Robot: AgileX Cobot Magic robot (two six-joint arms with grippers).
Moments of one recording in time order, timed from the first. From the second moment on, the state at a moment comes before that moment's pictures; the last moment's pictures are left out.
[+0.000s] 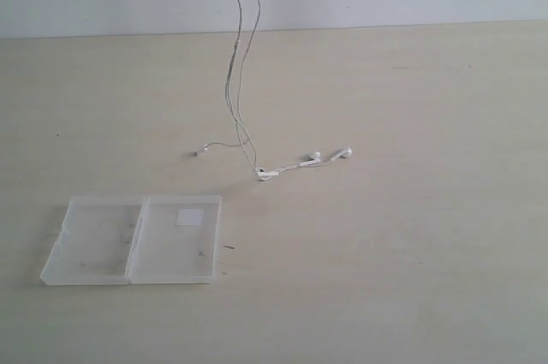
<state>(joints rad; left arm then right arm) 0.09 0.38 -0.14 -0.53 -0.07 0.00 0.71 1.57 -1.82 0.16 0.76 -0.12</state>
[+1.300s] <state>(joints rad) 0.06 1.12 -0.71 -0.89 0.52 0.67 0.71 1.57 -1.82 0.16 0.72 -0.17</state>
